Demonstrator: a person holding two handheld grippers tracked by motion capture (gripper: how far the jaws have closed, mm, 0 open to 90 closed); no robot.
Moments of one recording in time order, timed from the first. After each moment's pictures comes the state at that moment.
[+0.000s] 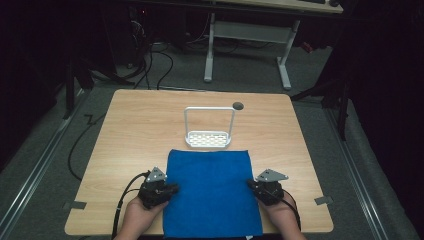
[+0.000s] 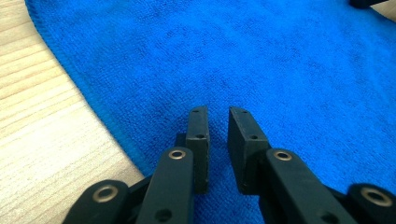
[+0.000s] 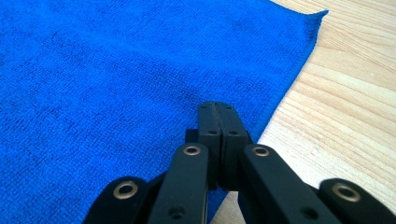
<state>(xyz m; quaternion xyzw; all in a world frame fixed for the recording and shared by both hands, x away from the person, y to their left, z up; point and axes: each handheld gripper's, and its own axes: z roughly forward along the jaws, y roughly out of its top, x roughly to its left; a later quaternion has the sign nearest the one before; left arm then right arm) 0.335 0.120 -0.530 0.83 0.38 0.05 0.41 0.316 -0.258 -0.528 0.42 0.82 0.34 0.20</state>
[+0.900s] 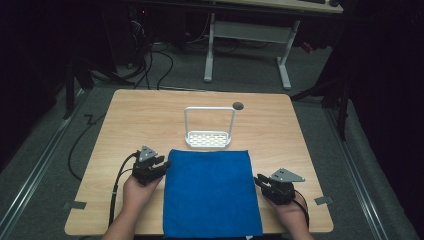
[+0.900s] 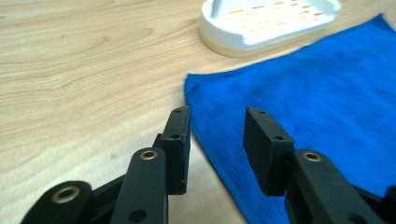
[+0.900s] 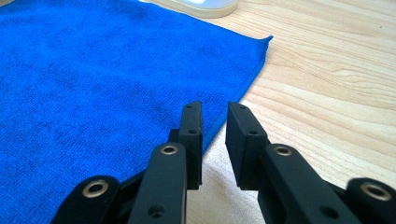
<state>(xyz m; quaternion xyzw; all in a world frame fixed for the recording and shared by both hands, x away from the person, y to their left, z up) 0.404 0.136 -0.525 0.78 0.44 0.15 0.42 0.308 -0.287 -0.517 0.44 0.78 0.39 0.22</state>
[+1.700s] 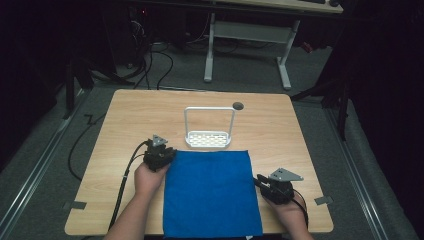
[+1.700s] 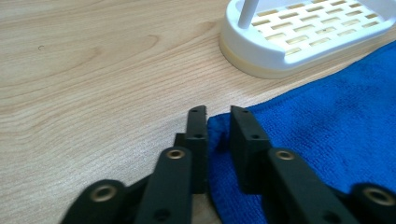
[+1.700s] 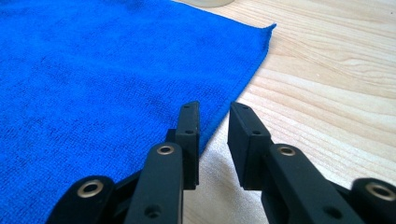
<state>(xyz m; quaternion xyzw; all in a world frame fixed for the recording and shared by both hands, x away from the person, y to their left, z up) 0.445 0.116 -0.535 0.78 0.45 0.16 0.40 0.312 -0.287 -0.523 0.44 0.78 0.38 0.21</state>
